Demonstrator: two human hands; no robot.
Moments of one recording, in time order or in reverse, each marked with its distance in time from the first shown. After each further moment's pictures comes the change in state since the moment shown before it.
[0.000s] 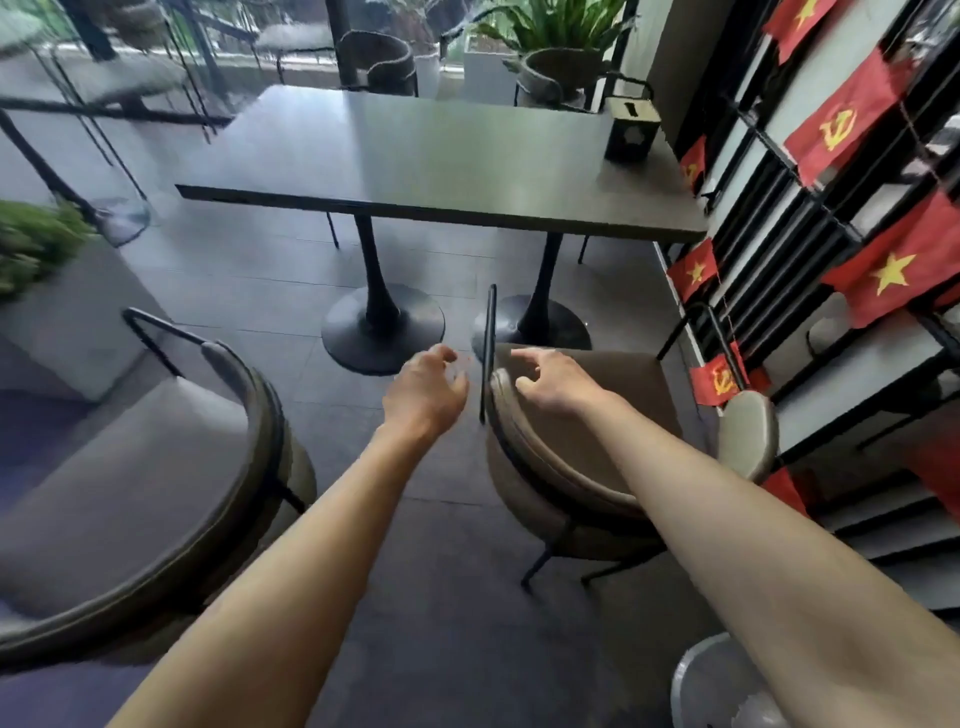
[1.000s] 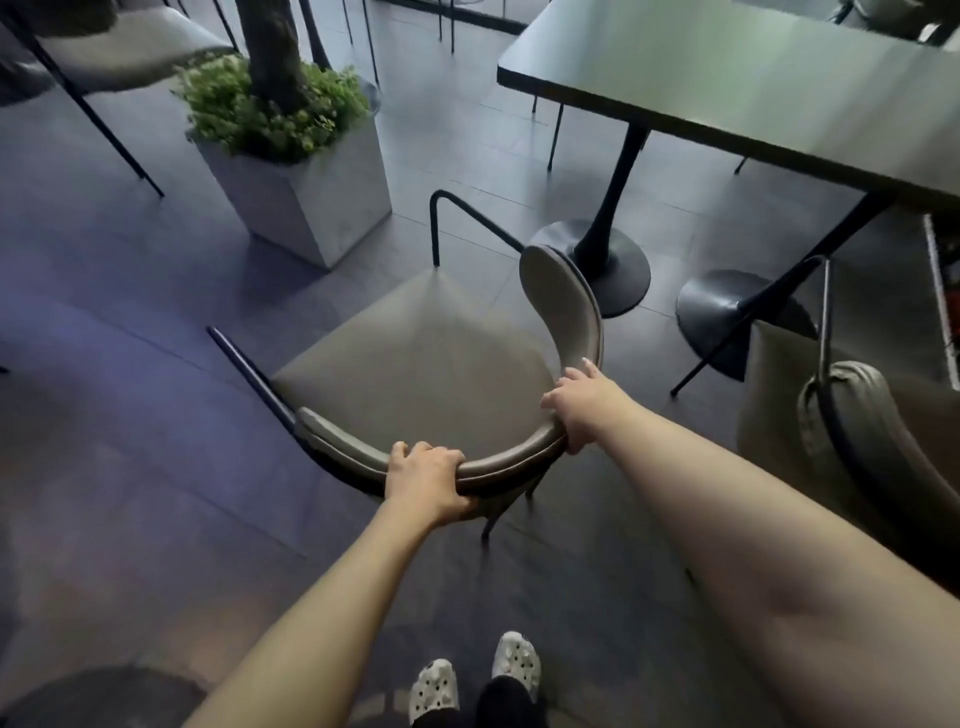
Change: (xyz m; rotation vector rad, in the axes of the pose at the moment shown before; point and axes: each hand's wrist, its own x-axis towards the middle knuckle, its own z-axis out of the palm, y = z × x) left_hand -0.118 -0.398 -0.143 0.584 -0.368 -0.235; right_hand 0.057 -0.242 0.326 -1.142 -0.474 -0.409
